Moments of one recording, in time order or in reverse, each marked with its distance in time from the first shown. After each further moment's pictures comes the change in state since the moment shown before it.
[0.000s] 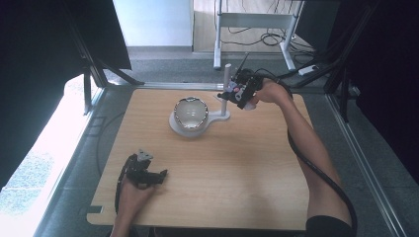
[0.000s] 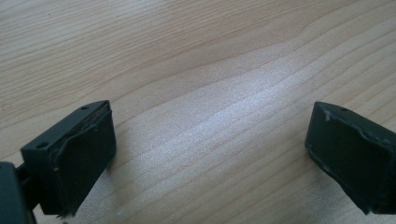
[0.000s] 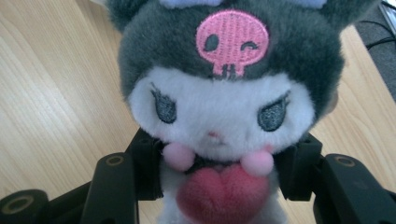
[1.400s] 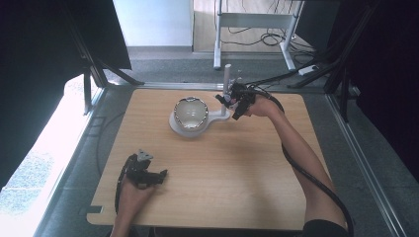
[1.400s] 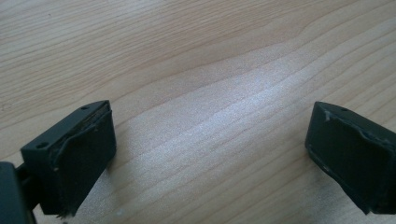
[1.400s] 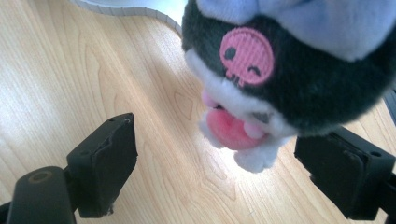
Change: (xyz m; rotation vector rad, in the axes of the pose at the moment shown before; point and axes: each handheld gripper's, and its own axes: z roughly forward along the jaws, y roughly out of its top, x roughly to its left) left arm 0.000 0.000 0.000 0.001 0.001 -0.001; right arm 0.011 -0.010 0.055 -0.039 -0.129 -0.067
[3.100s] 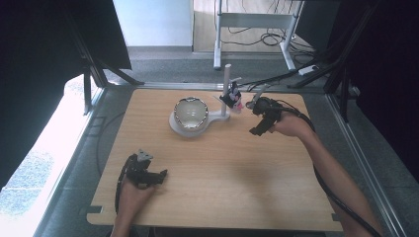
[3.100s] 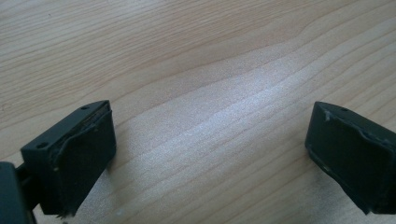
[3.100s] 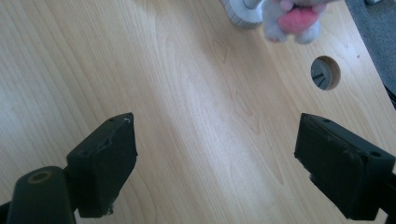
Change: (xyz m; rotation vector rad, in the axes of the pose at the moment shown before) left arm 0.000 0.000 0.000 -0.001 0.001 0.001; right arm 0.044 -0.083 -0.063 -0.095 -0.013 -0.049
